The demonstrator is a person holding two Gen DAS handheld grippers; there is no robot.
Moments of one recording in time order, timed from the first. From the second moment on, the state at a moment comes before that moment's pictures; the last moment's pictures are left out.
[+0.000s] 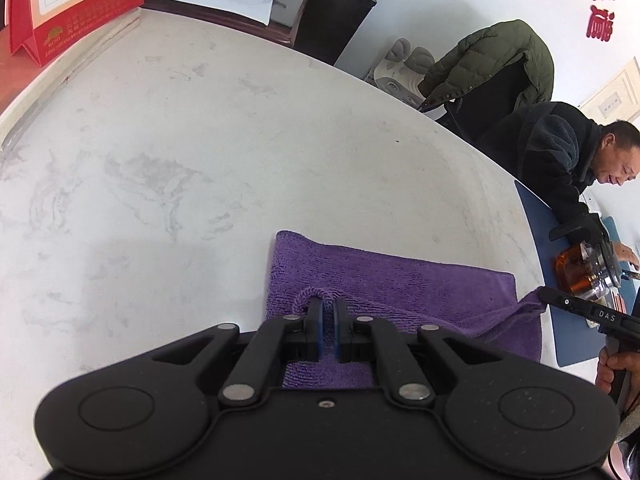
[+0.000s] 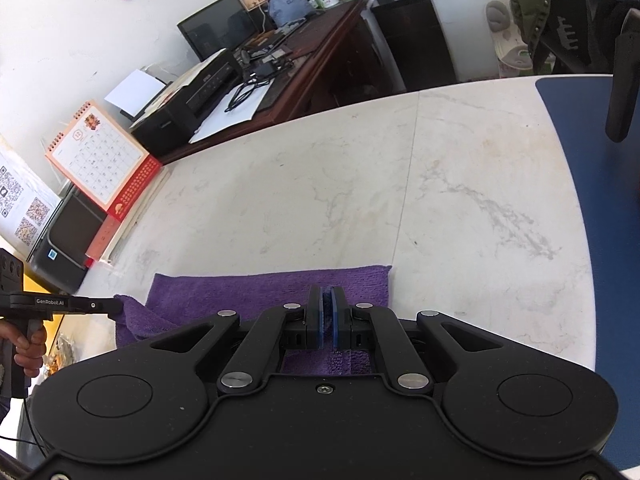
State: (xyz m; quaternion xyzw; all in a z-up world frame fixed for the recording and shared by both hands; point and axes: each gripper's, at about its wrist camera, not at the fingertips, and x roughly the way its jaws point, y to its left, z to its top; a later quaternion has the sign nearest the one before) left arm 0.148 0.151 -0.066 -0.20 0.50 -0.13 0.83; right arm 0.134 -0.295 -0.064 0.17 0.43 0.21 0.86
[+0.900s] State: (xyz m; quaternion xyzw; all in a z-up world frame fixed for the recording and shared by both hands) left arm 0.098 0.088 -0.062 0.03 0.44 -0.15 0.89; right arm 0.082 -0.240 -0.064 -0.01 0.41 0.27 0.87
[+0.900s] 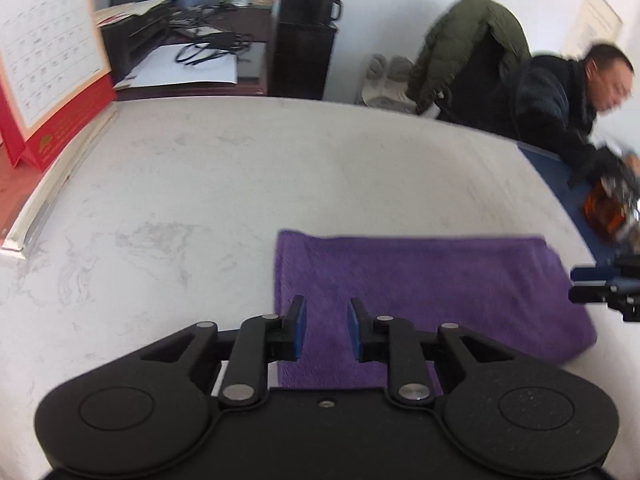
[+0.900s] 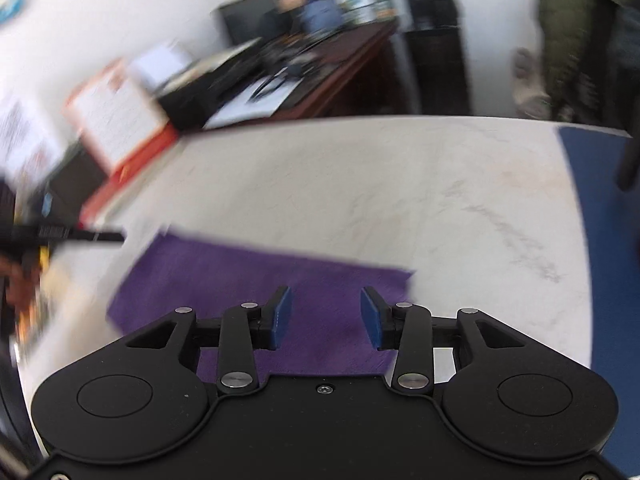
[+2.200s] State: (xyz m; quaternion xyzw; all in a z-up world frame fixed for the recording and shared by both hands) left arm -0.069 0.061 -0.077 0.08 0.50 -0.09 0.86; right arm -0.067 -0.204 -0.079 -0.10 0.44 0.37 0.81
